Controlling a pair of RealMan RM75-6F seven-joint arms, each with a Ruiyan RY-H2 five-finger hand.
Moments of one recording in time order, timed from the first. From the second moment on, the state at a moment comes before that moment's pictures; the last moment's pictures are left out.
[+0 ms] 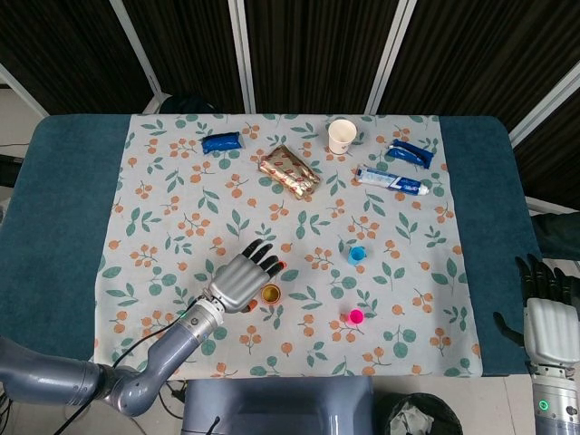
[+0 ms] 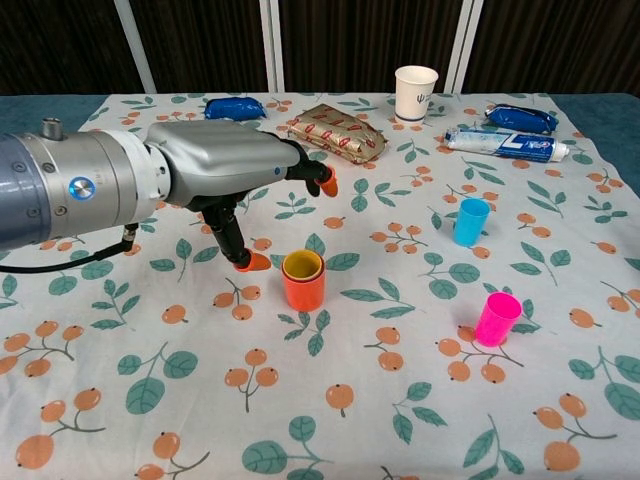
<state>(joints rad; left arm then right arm) -1.00 -1.50 -0.08 -1.88 0.80 1.03 0.87 0.04 -1.22 0.13 -1.65 -1.37 1.52 -0.21</state>
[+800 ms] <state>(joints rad) -0.50 -1.18 0.19 -1.96 1.40 1.66 0.53 0.07 -1.22 0.08 -1.67 -1.44 1.47 -0.20</state>
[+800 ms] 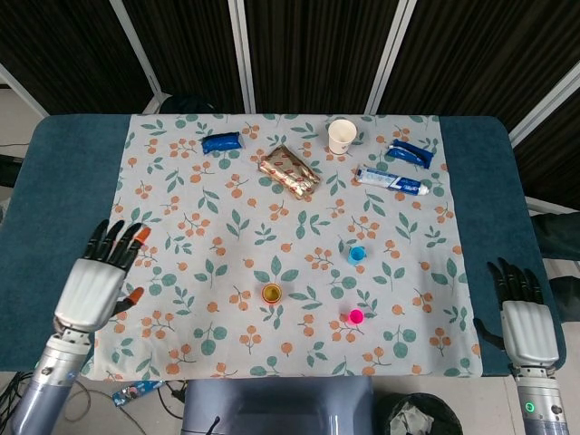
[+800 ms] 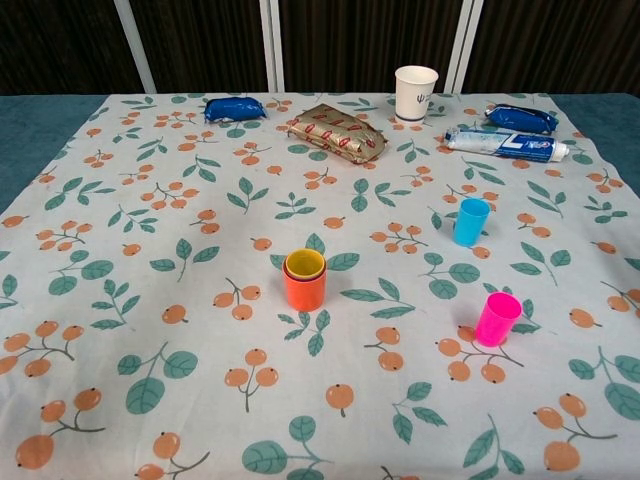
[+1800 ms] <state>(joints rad) -0.27 -1.22 0.07 -1.55 1.35 1.63 0.11 0.55 -1.33 0.26 -1.72 -0.98 0.88 -0.40</state>
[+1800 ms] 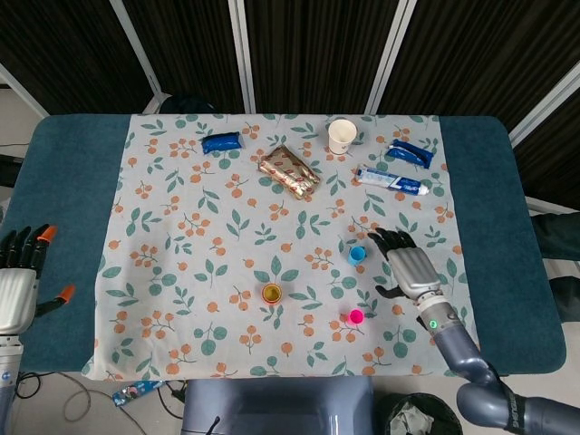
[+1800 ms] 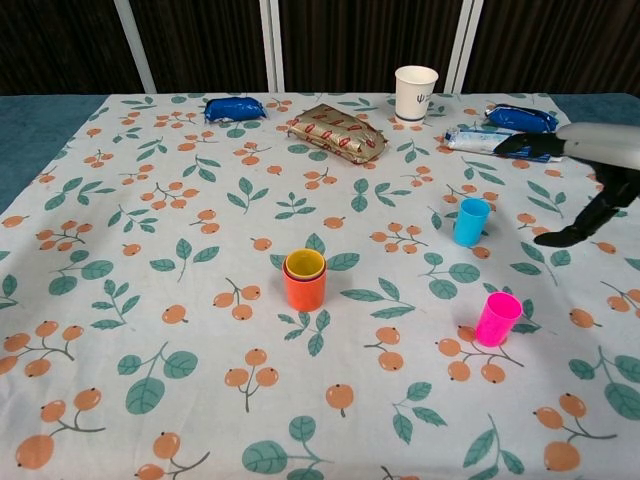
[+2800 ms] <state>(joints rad) -0.23 -1.20 0.01 -1.58 1.37 1.57 0.13 0.77 -1.54 0.25 -1.46 -0.74 0.87 -0.55</state>
